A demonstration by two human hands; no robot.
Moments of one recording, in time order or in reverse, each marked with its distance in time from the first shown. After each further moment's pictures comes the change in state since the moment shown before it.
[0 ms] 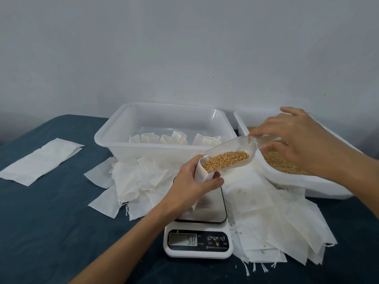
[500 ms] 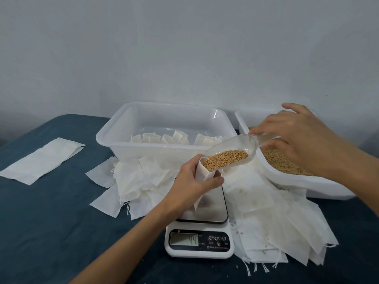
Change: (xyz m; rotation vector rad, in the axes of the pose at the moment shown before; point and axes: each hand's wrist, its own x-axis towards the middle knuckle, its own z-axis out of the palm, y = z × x) left_hand 0.001 -0.001 -0.001 -0.042 0.002 0.012; right_hand 0.001 -0.010 -0.008 -0.066 -0.013 -0.003
